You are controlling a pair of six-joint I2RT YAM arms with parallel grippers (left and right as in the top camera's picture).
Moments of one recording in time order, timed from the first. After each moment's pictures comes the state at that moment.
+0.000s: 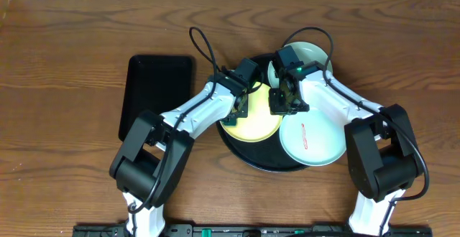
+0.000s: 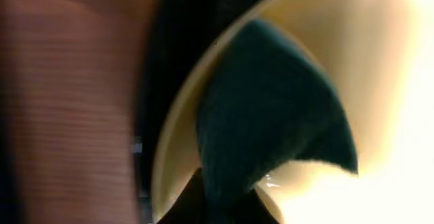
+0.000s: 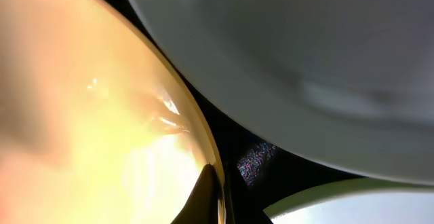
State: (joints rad) left arm -0.58 1.97 1.29 -0.72 -0.21 -0.54; right arm 0.42 1.98 1.31 -0.78 -0.05 0.39
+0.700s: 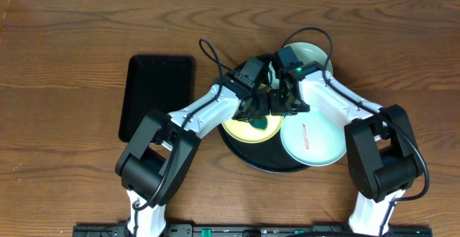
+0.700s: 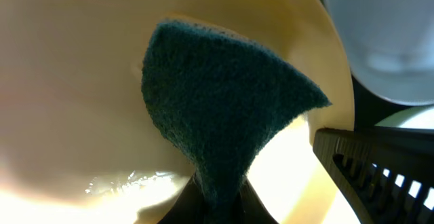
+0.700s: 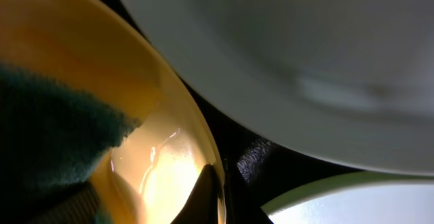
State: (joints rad) left arm -0.62 1.99 1.28 -0.50 0.25 -0.70; right arm 0.43 1.98 1.31 -0.79 -0.03 0.39
